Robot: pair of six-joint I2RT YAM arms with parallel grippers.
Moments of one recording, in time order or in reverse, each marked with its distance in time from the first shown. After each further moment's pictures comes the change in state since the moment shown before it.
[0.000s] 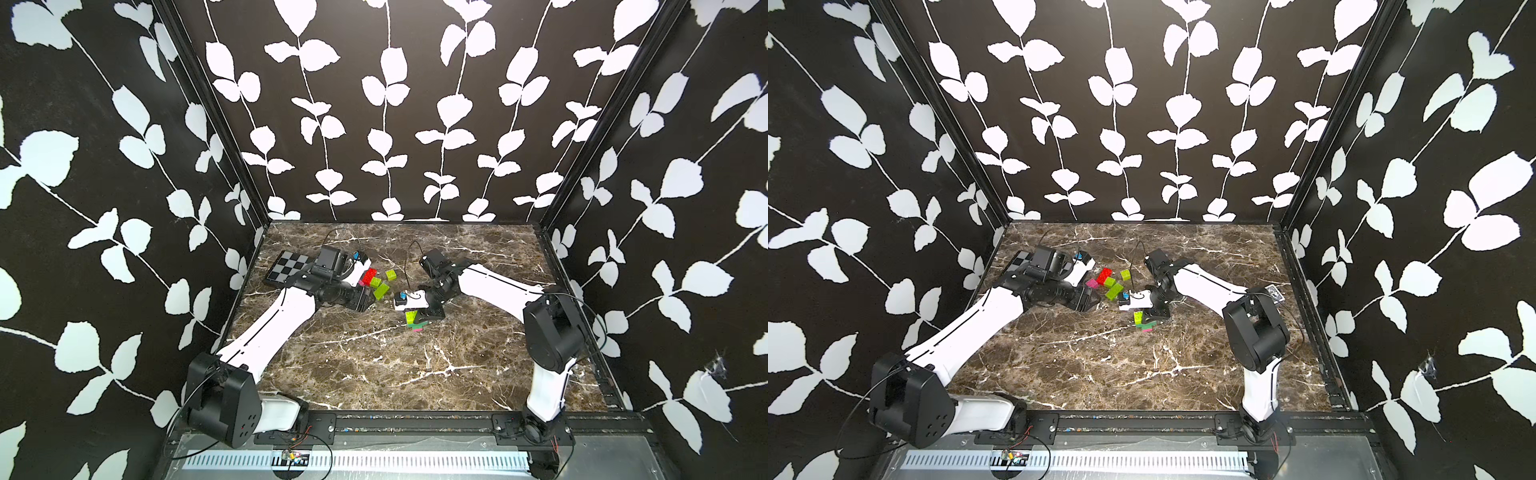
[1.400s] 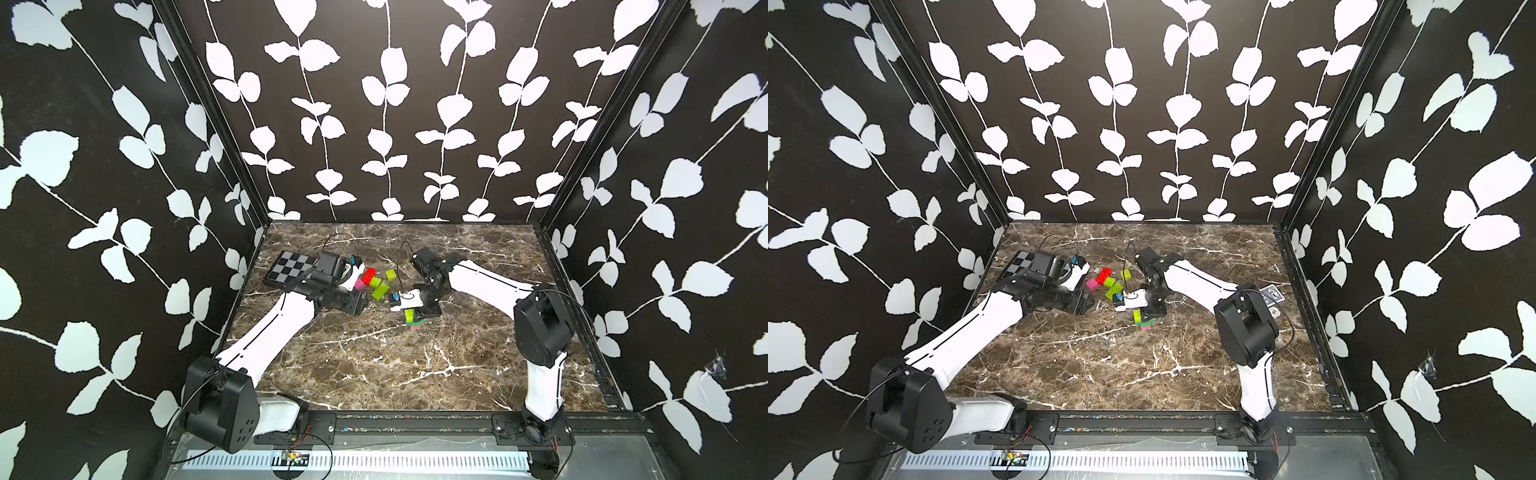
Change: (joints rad) left arm 0.001 -0.031 -0.060 0.010 -0.130 -0.031; right arm 0.039 0.084 0.120 -0.104 0.132 0.004
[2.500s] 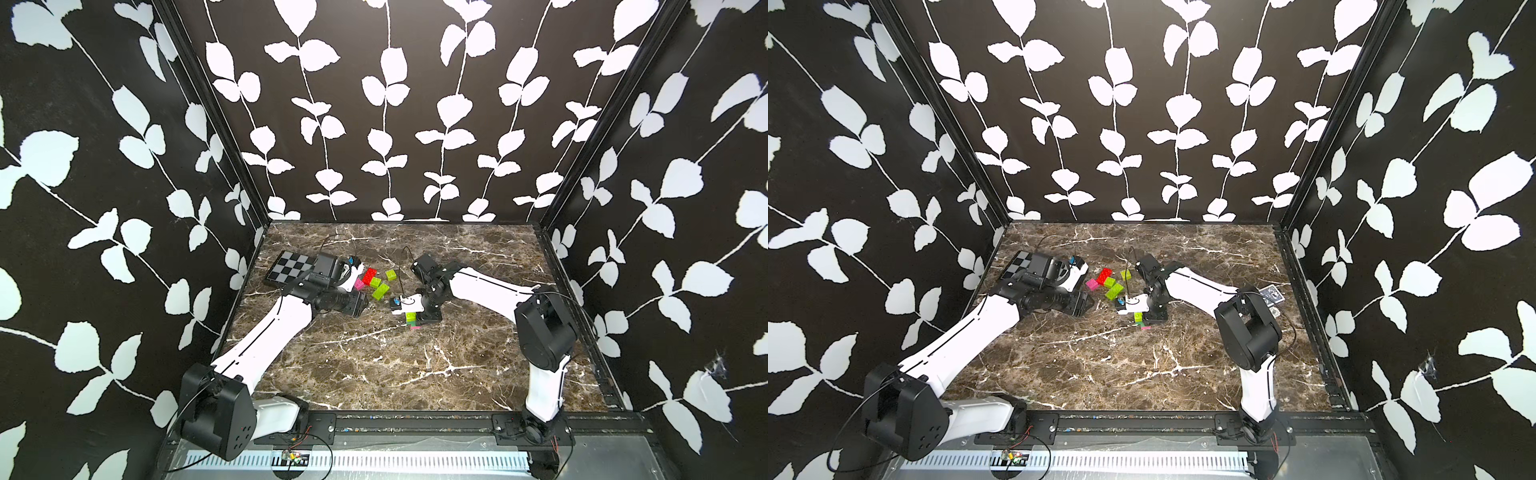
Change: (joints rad) left arm 0.000 -0.028 0.006 -0.002 0.027 -0.013; right arm 0.011 -0.057 -0.115 0.117 0.057 0.093
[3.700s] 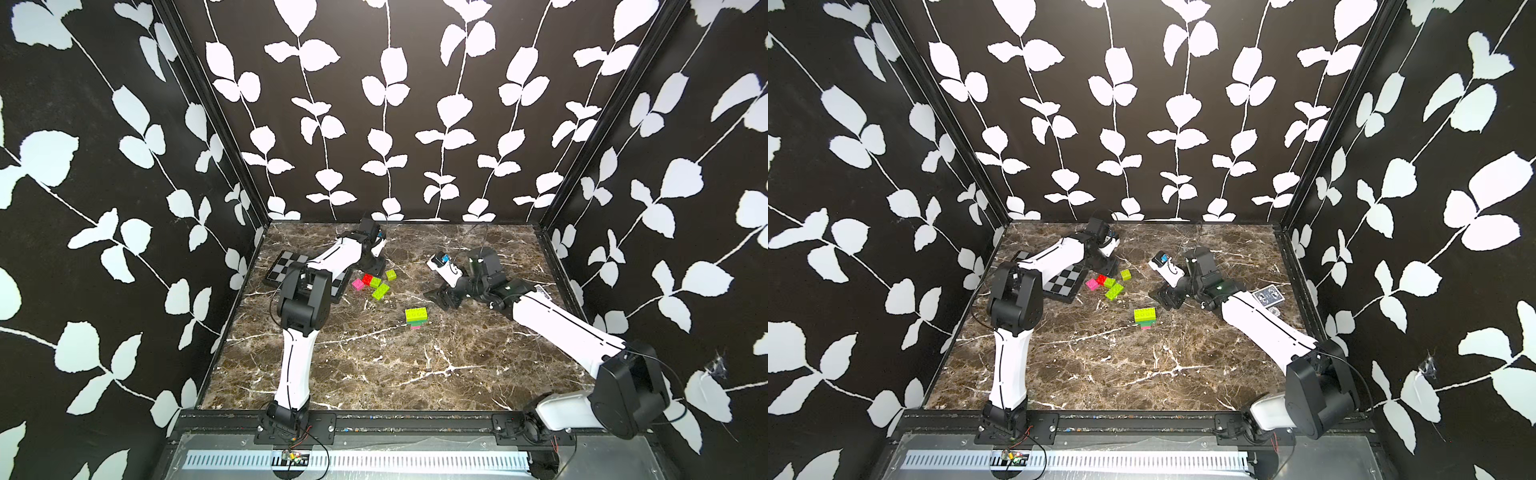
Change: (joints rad) left arm 0.000 0.943 0.784 -0.062 -0.167 0.103; right arm -0.182 -0.525 -0.415 0.552 -0.160 0.665
